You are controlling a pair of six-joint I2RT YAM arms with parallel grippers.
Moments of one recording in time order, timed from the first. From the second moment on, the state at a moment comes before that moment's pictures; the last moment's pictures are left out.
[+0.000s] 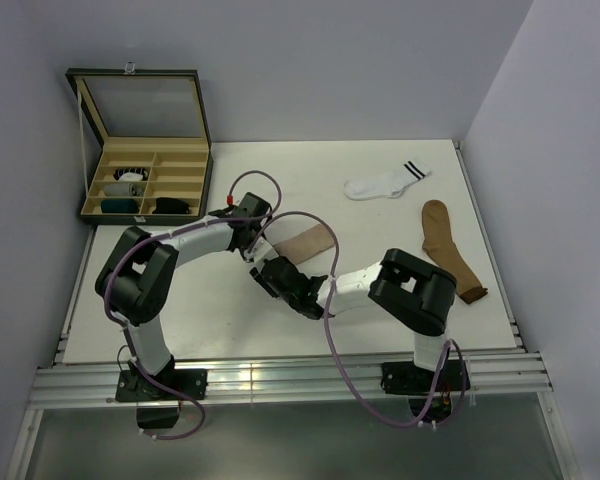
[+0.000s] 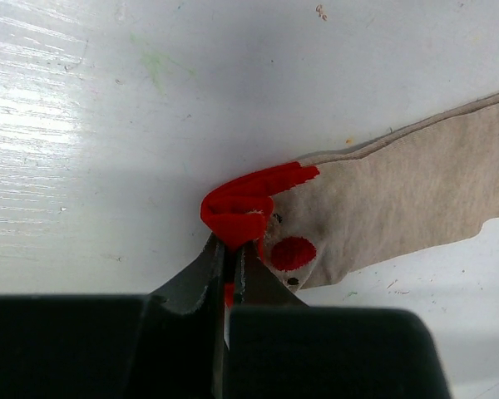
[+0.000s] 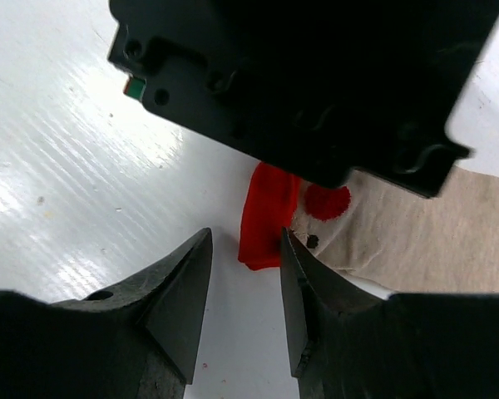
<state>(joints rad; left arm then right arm) -0.58 1.82 1.14 -0.42 -0.07 -0.90 1.08 1.85 0.85 0.41 0.41 0.02</state>
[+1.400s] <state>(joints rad) -0.51 1.58 0.90 -0.15 0.00 -1.16 0.48 1.86 0.70 0.63 -0.59 0.62</state>
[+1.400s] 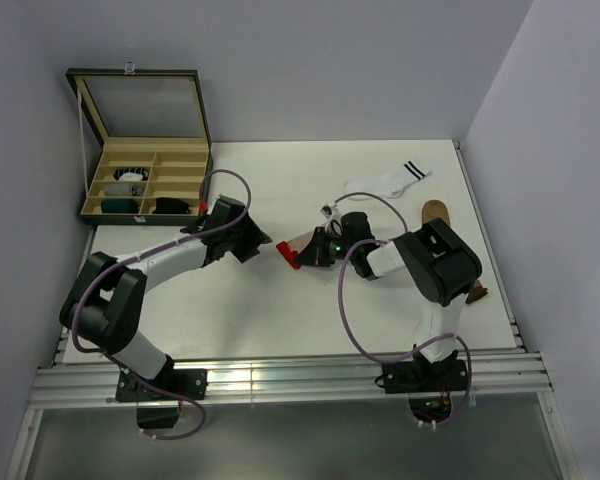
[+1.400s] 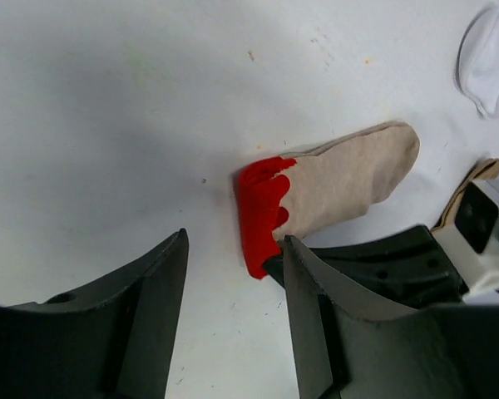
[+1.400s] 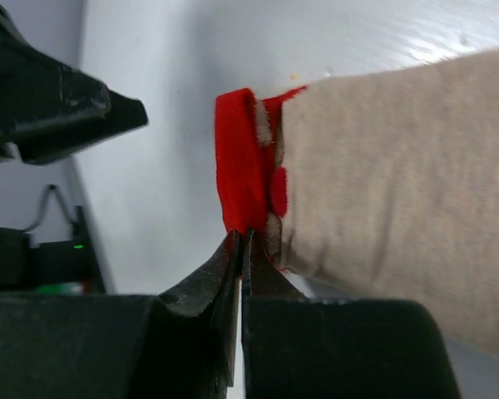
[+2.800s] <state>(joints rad) -0.60 1.93 1.22 -0.27 0.01 -1.06 0.39 1.86 0.74 0.53 -0.65 0.68</state>
